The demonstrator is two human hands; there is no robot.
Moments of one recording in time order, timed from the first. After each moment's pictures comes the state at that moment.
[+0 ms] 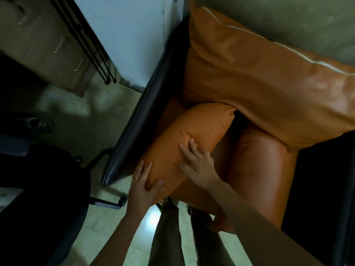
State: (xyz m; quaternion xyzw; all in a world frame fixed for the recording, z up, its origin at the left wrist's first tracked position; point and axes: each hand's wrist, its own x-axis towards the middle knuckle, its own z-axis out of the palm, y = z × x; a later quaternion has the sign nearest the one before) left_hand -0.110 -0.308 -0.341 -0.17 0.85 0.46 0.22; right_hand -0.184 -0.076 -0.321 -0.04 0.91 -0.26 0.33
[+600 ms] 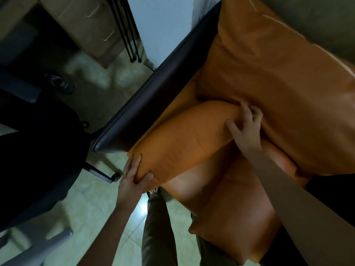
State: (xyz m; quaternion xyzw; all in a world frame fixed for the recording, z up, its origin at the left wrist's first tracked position) left_hand -0.053 -0.256 -0.342 -0.31 0.80 0.49 0.14; right_hand -0.288 0.058 -0.350 0.05 0.91 -0.39 0.13
